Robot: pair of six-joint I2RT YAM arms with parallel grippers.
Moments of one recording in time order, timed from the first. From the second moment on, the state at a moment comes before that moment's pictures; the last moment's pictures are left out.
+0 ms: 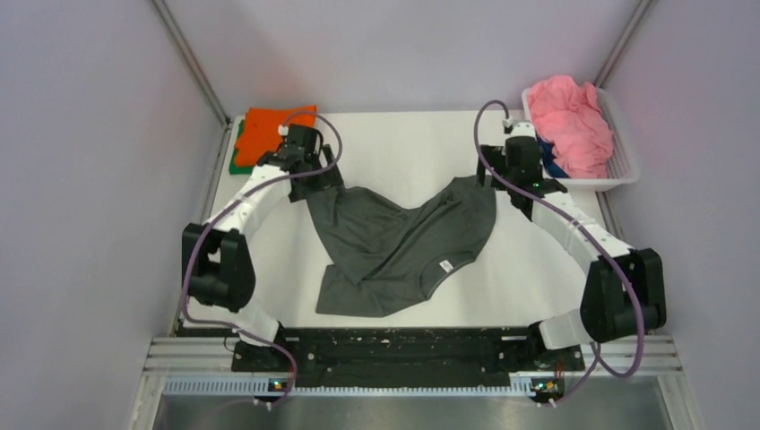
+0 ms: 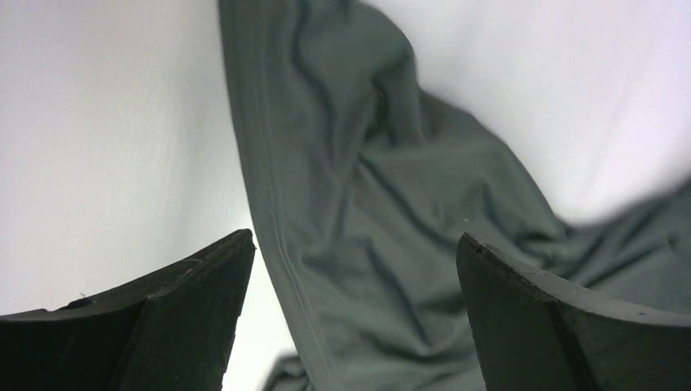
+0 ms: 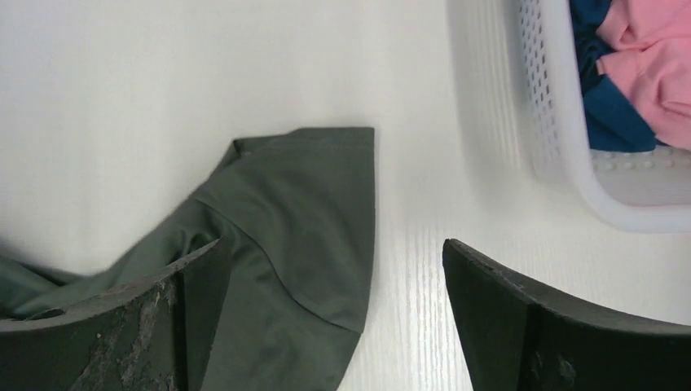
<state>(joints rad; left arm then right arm) -0.22 1.70 1.37 -0.64 -0.11 -0.57 0.24 1.45 1.01 -0.18 0.22 0.15</state>
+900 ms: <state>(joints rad) -0.63 1.62 0.98 -0.80 0.11 -0.71 0.24 1.40 0.89 -0.19 0.09 0.40</state>
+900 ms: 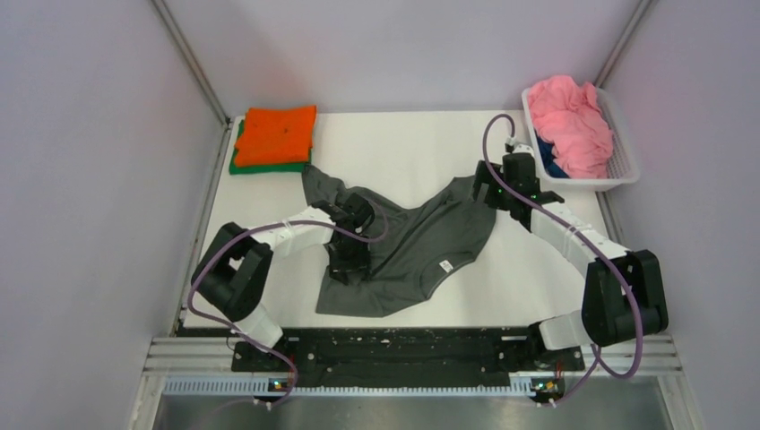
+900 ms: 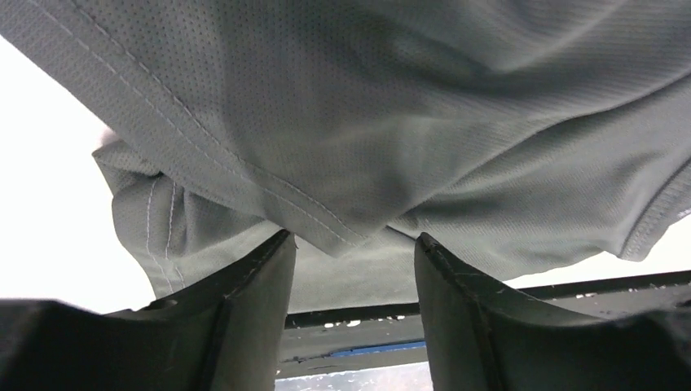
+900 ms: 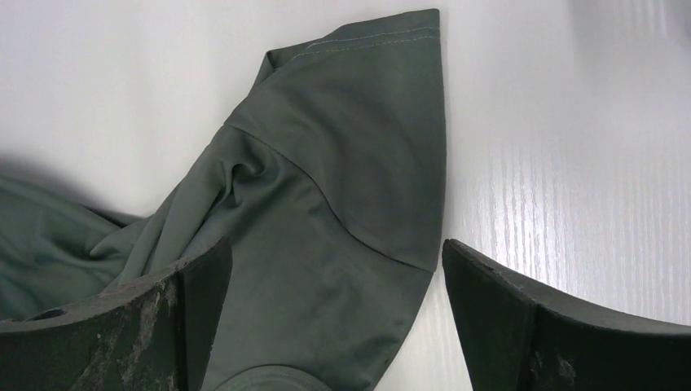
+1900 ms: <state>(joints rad) -0.38 1.62 1.44 -0.75 -0.09 -0.65 0.20 1.59 0.88 -0.14 0.17 0.43</state>
